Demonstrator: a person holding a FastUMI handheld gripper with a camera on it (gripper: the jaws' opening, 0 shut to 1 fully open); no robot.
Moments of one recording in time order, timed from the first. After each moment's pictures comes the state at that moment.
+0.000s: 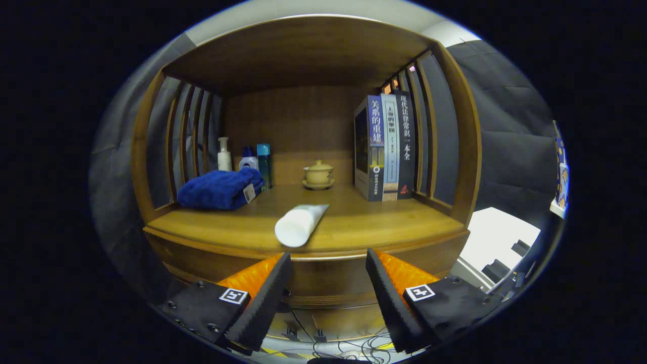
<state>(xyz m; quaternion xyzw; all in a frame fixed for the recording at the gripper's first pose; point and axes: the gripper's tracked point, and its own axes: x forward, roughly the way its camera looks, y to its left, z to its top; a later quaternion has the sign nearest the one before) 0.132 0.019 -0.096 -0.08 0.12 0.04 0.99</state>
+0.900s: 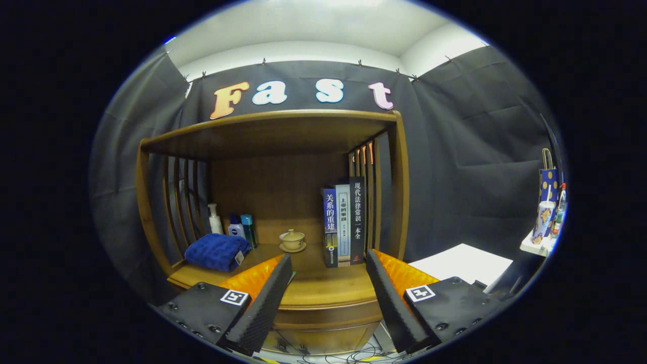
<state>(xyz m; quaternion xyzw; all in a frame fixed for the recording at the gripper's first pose) 0.092 -0.026 0.098 -0.07 0.03 0.01 1.00</state>
